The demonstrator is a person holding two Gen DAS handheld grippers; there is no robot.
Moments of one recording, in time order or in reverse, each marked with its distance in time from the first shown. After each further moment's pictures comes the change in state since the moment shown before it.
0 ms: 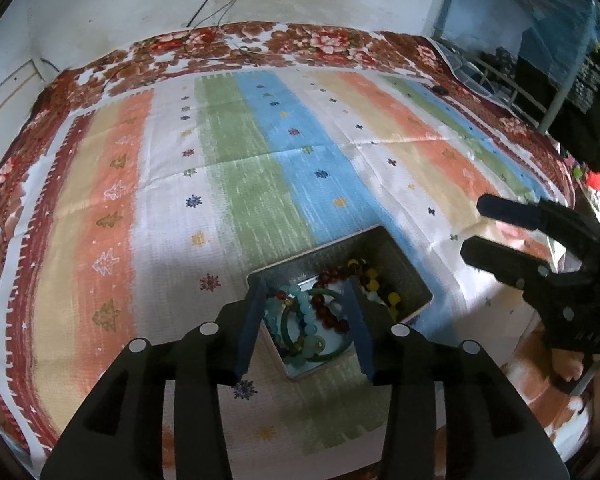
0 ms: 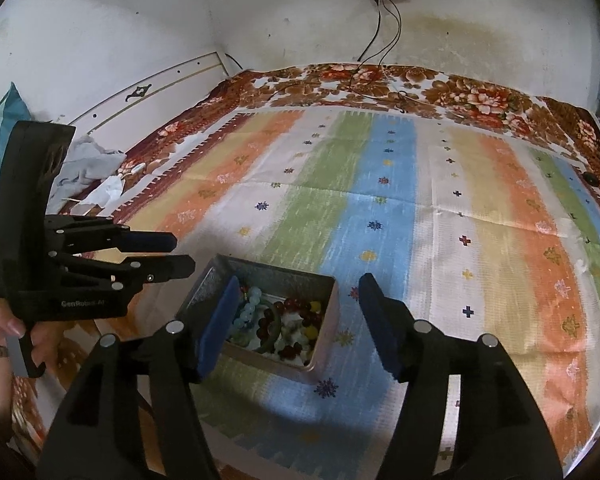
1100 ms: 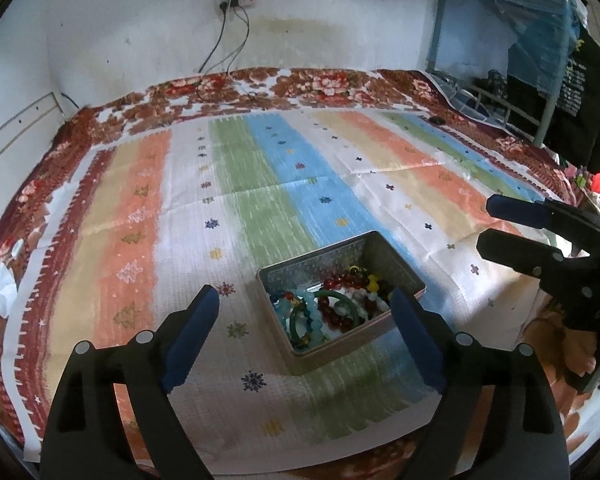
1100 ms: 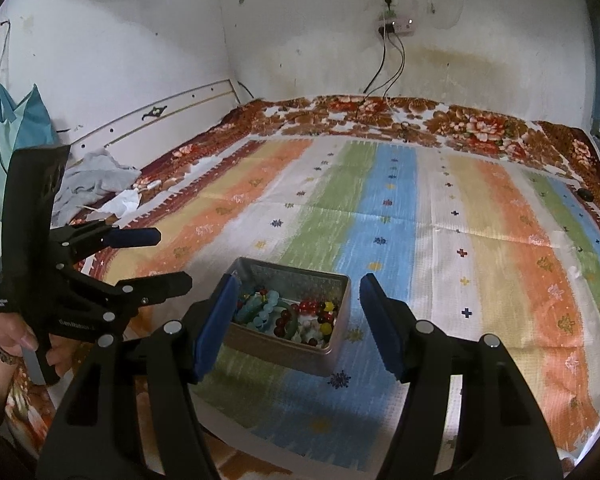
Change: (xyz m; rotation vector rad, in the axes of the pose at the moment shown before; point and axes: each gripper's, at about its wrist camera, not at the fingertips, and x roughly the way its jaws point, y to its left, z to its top) left arm -0.034 -0.011 -0.039 0.034 -0.195 0.061; right arm -0.040 0.020 -0.026 -0.029 -0.136 0.011
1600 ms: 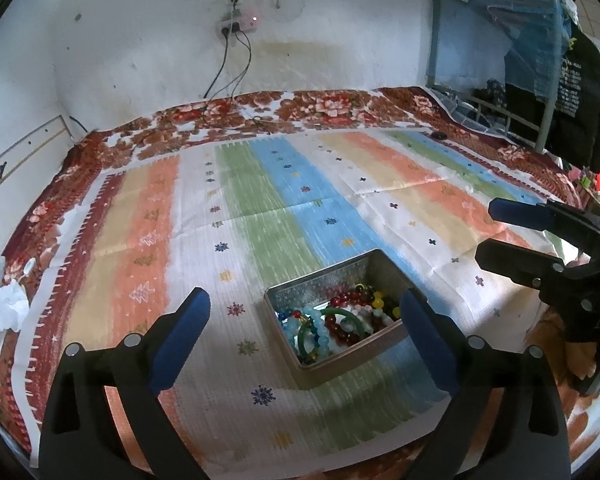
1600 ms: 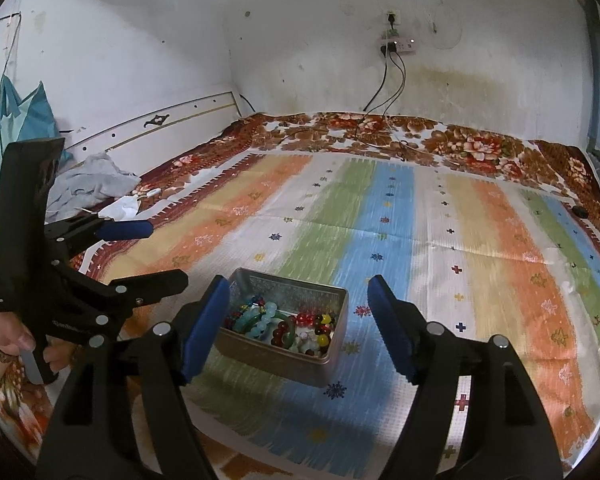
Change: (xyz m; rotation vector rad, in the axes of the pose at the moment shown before) left arm -0.011 -0.005 0.002 0.025 -0.081 0.035; right arm -0.005 0.007 -0.003 -0.032 -0.052 -0.022
